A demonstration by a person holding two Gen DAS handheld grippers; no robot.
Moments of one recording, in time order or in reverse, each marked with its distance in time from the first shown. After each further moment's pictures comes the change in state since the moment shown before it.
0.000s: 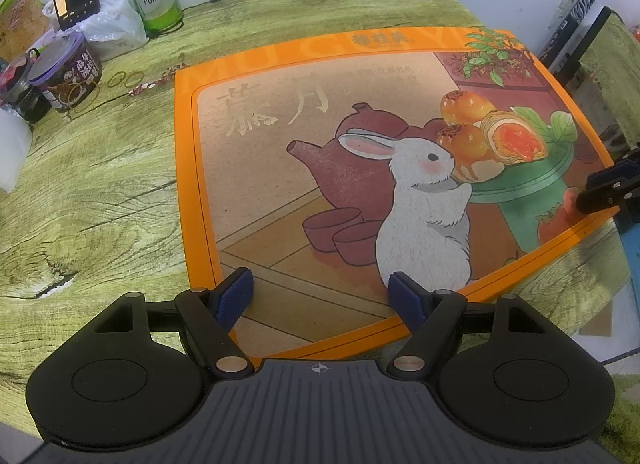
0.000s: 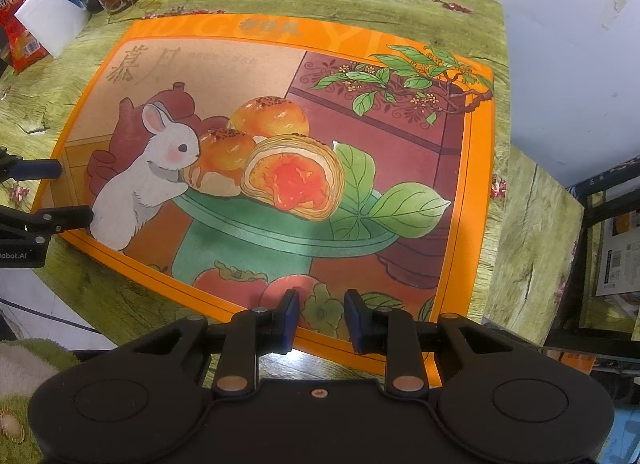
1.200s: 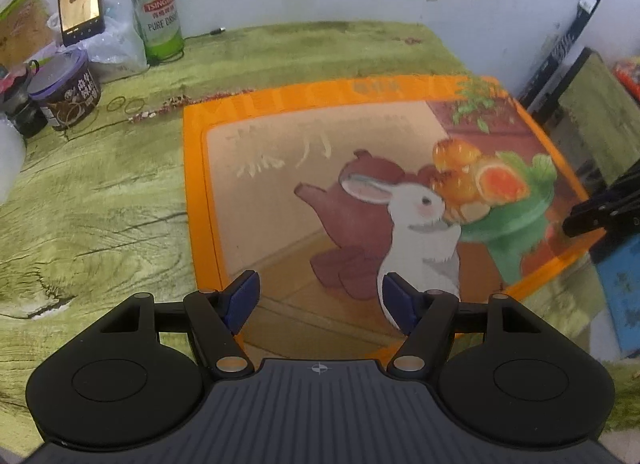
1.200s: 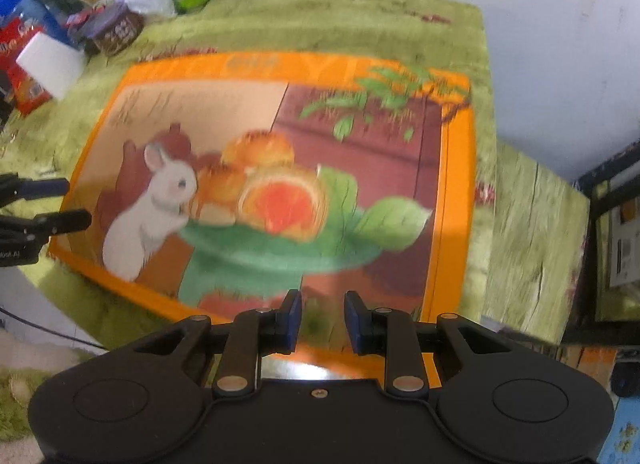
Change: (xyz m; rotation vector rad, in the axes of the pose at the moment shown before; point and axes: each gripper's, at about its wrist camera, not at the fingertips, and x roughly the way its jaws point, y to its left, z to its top) left arm -0.015 0.019 0.004 -0.019 -0.099 -0.072; right arm -0.013 -0.018 -0.003 0.076 -0.050 0.052
